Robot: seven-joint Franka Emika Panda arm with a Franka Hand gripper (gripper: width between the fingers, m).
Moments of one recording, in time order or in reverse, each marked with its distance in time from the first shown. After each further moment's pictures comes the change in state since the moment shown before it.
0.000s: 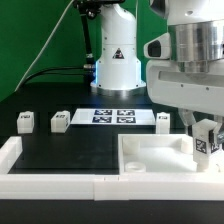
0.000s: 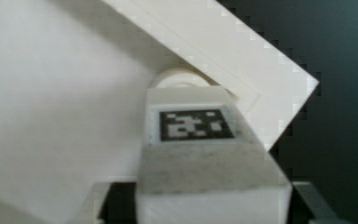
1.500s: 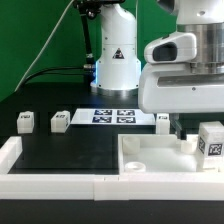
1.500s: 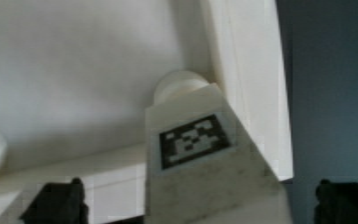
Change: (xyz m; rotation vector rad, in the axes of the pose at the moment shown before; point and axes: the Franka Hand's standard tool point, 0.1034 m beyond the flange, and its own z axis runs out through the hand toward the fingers) arm -0.005 -0.007 -0.001 -0.060 -0.049 -0.965
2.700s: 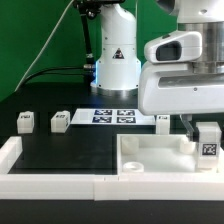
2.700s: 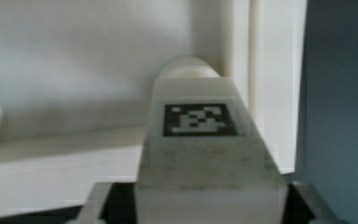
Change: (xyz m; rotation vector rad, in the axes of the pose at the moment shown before) arm 0.004 0.002 0.000 -0.005 0.047 0.211
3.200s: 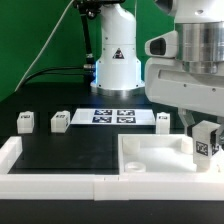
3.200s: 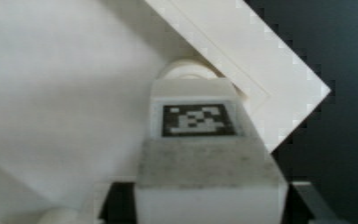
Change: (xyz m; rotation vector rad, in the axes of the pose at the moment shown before) arm -0.002 0.007 0.000 -0.018 -0.002 0.654
